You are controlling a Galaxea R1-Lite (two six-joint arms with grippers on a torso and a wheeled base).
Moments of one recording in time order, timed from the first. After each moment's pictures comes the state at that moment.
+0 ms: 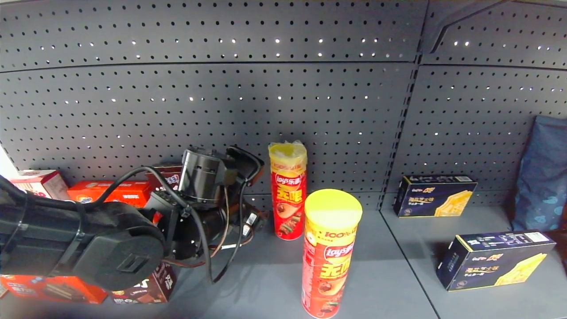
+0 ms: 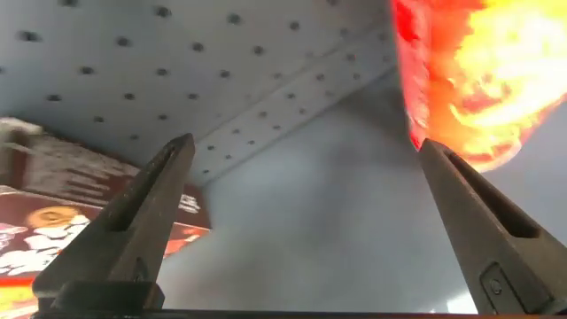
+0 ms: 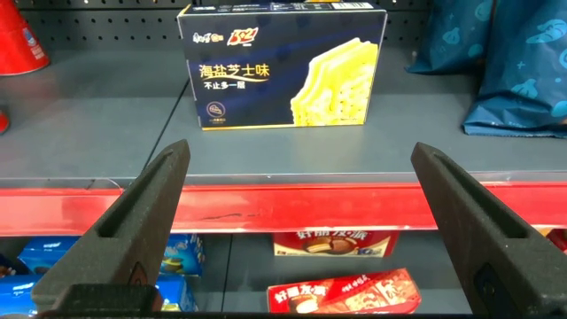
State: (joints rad) left arm -0.59 1.81 -0.92 -0.40 0.37 0.22; right arm 0.00 0.01 0.00 0.01 0.01 0.00
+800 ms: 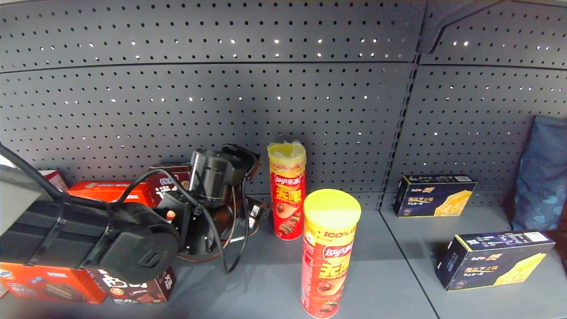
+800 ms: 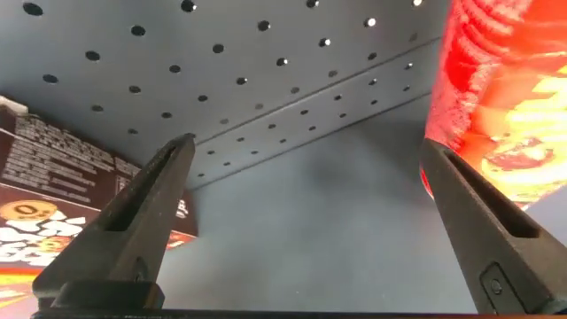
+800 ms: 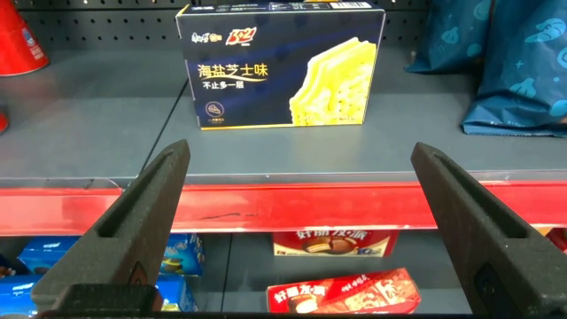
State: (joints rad) left arm -0.57 1.87 -0.94 -0.47 0.42 0.09; right arm 0.00 0.01 0.00 0.01 0.01 0.00
